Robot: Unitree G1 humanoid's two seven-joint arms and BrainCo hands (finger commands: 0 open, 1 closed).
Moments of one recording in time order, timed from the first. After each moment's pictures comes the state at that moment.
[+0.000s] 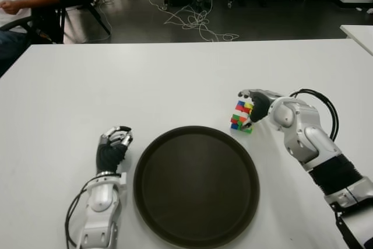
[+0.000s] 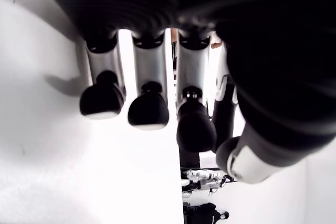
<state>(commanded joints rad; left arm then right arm) 0.15 -0.07 0.08 0.08 0.02 0.02 0.12 -0.54 -0.40 0.44 0.19 -0.74 0.46 0.54</state>
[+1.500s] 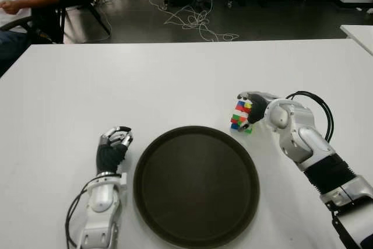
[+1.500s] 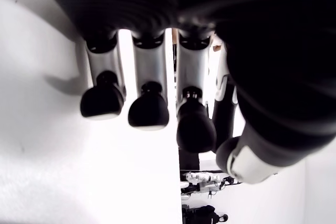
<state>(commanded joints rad) 0.15 -0.06 0.07 0.08 0.04 0.02 0.14 -0.56 -0.39 0.46 0.25 -0.73 0.46 0.49</state>
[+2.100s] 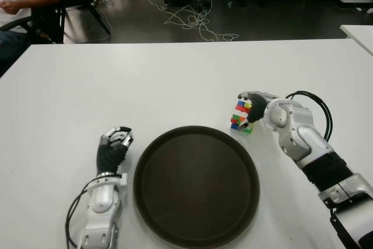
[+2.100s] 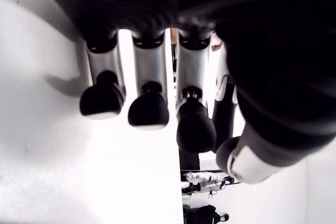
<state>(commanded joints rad) 0.15 -0.06 0.08 0.08 0.03 0.02 0.12 -0.59 -0.37 0.47 0.30 -0.73 0.46 0.51</state>
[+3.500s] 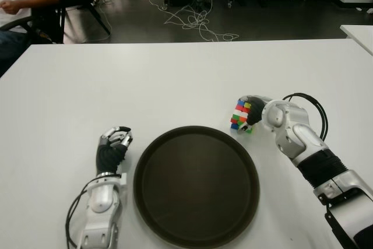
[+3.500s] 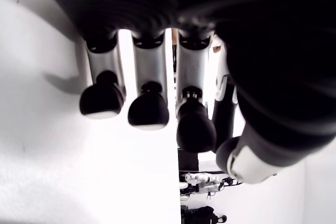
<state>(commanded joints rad) 0.15 -0.07 0.08 0.08 0.02 0.01 0.13 -0.60 -0.34 0.47 0.40 -0.71 0.45 0.49</state>
